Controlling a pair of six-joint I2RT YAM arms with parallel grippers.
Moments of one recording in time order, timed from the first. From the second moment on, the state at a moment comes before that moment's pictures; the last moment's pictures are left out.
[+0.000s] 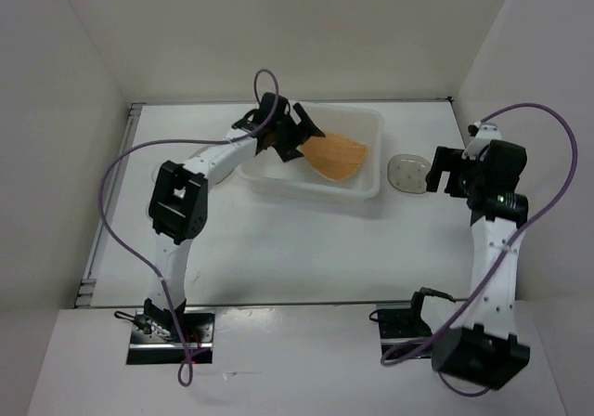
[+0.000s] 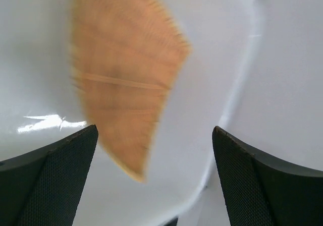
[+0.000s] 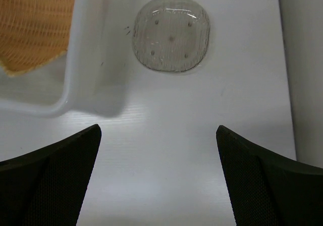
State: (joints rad) left arm -0.47 2.16 1.80 -0.34 0.24 -1.10; right arm -0.33 0.93 1.07 -0.74 -0.24 -0.08
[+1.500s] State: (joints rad) left arm -0.19 1.29 1.27 -0.48 0.24 -0.75; right arm -0.41 2.17 1.66 -0.64 -0.47 -0.07
